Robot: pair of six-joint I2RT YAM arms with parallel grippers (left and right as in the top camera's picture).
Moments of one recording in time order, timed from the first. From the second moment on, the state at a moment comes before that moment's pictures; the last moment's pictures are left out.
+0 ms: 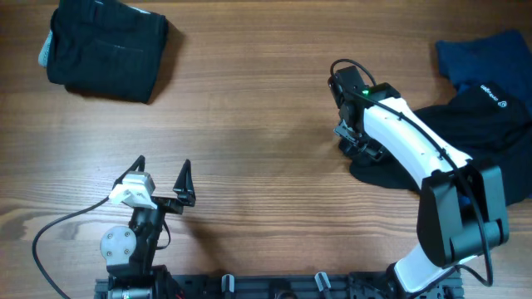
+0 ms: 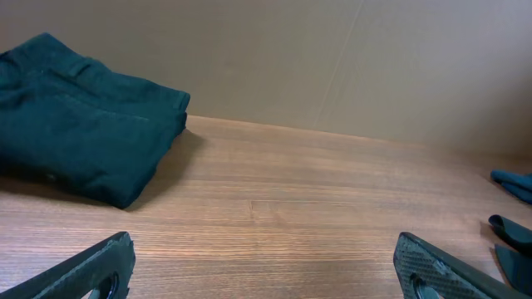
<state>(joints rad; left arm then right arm) 0.09 0.01 0.01 -0.05 0.26 -0.20 0.31 1.80 1.21 -0.93 0.35 1.01</state>
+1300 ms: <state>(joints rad) 0.09 0.01 0.01 -0.05 0.26 -0.20 0.39 1.67 1.46 -0.80 -0.09 0.69</state>
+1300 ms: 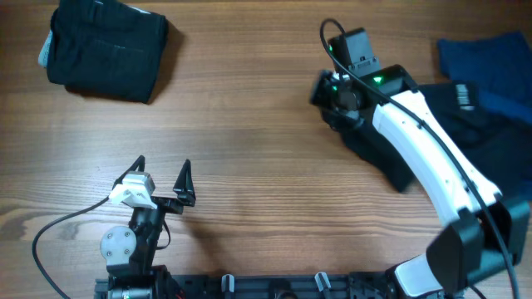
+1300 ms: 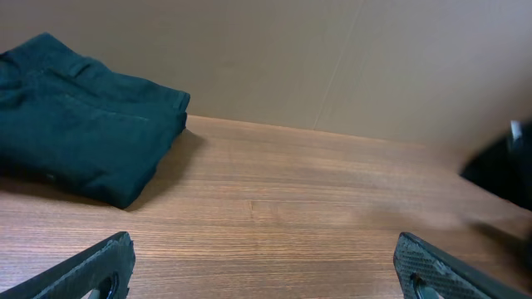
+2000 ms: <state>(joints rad) 0.09 0.01 0.01 -0.05 0.26 -0.20 0.77 1.64 1.49 -0.52 -0.31 0.70</state>
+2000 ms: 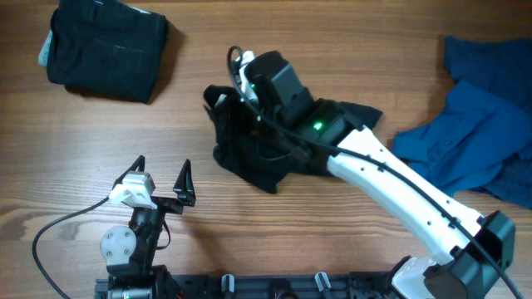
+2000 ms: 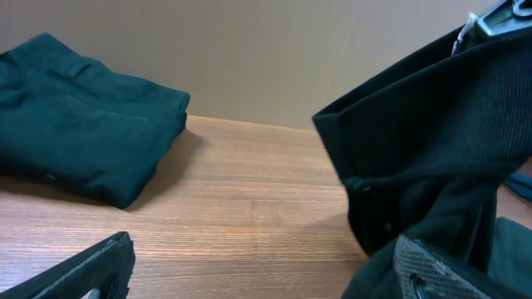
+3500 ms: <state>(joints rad) 0.09 0.01 0.01 -0.05 0.26 -0.20 0.43 1.60 1.49 -1.04 -0.21 0.39</state>
